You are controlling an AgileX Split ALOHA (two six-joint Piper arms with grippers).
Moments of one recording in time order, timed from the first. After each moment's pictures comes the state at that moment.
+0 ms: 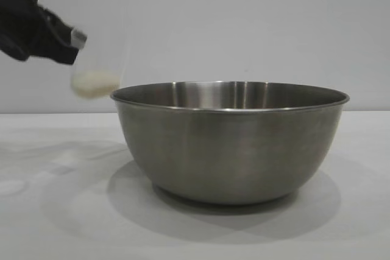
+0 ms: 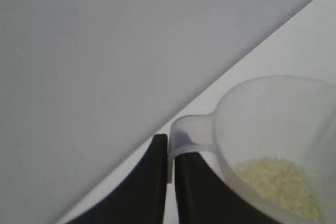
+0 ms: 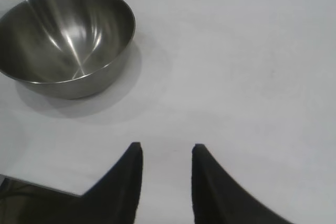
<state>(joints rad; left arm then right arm) -0.29 1.77 -0.66 0.52 -1.12 0.74 0.27 -0.02 -0.53 0.07 1.23 -0.04</state>
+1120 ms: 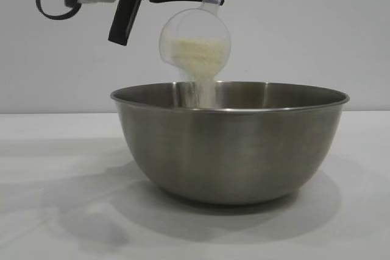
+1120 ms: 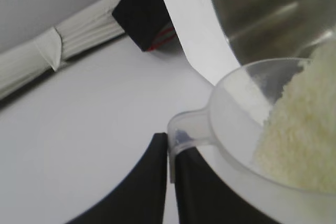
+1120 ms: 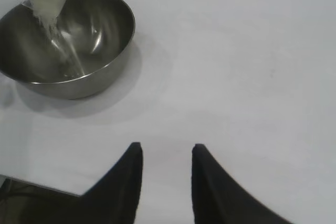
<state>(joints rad) -0.44 1.70 -0.87 1.23 -0.86 1.45 0.27 -0.02 -0.53 0.06 1.23 -0.01</state>
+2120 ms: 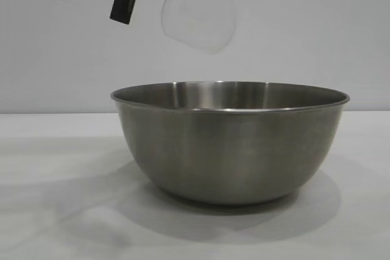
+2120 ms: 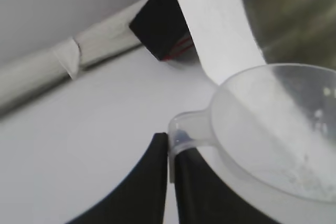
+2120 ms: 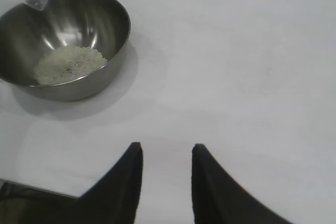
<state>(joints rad) -0.43 1.77 -0.88 0.75 -0.83 0.34 0.27 -0.02 -0.53 0.05 1.23 -0.01</state>
